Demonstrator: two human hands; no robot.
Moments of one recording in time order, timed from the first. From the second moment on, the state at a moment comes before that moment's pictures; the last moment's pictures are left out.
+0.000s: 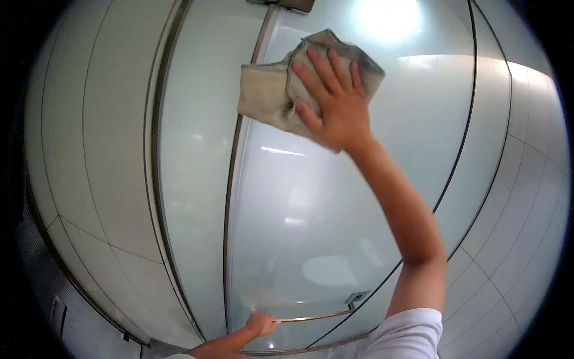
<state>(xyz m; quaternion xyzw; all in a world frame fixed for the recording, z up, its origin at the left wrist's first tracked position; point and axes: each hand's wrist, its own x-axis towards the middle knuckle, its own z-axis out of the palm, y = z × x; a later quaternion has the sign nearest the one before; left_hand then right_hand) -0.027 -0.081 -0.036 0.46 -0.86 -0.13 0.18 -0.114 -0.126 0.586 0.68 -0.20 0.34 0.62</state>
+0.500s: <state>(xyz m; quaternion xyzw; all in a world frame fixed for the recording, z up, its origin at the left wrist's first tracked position) -0.036 -0.059 -0.032 0.50 -0.83 -0.11 0.19 -0.139 -0.098 0.703 0.53 -0.55 0.35 0.54</state>
